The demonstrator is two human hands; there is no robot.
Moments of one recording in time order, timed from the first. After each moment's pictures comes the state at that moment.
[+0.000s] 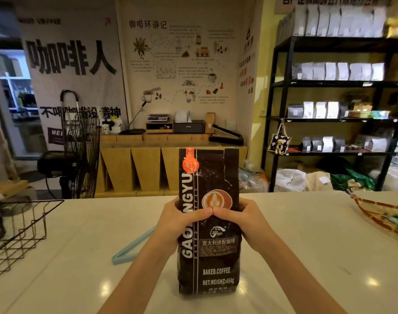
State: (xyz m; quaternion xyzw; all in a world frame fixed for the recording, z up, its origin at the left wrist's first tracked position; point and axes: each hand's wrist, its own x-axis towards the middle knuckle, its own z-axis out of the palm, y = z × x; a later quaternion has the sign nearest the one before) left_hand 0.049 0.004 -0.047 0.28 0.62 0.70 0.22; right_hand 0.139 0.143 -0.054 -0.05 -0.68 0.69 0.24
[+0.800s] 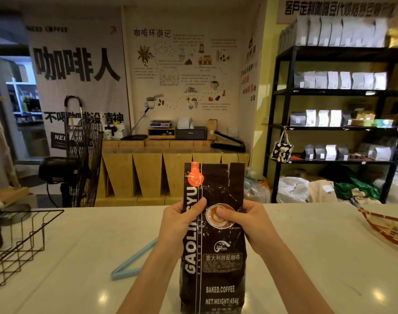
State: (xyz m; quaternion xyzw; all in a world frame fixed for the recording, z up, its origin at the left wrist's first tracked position) left_hand 0.042 0.017 -0.035 0.25 0.55 0.77 0.20; right_hand 0.128 0.146 -0.034 -0.06 -0.67 0.69 0.28
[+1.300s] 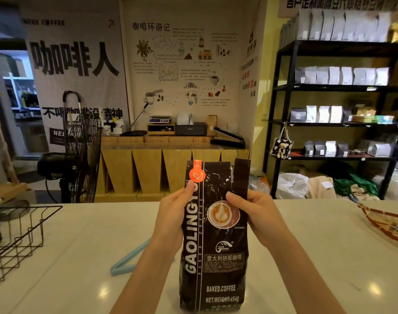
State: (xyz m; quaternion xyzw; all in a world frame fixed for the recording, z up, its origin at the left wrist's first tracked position) left_hand 0.045 0.013 -0.022 0.27 0.51 0.79 0.20; right_hand 0.136 0.151 -0.023 -0.04 -0.66 0.69 0.29
